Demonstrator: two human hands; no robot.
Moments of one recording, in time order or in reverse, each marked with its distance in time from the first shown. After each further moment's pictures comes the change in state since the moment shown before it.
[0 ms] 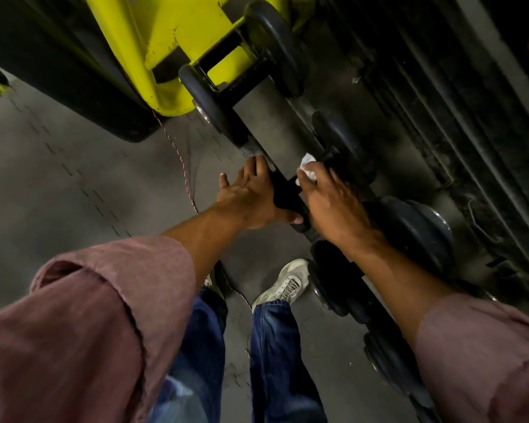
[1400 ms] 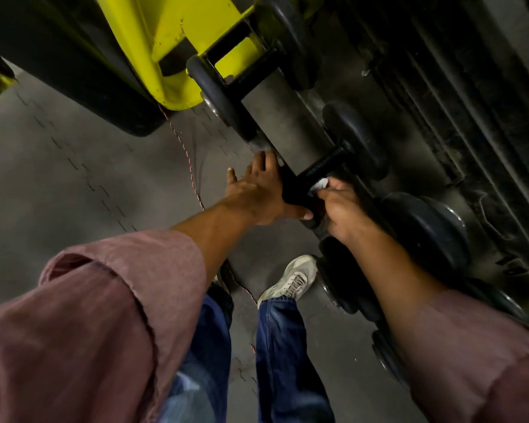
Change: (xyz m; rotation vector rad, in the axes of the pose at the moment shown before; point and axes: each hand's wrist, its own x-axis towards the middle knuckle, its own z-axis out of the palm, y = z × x) left_hand 0.000 -0.003 0.001 -0.015 0.023 0.028; right_hand 0.018 -0.013 0.044 1.659 -0.057 0.929
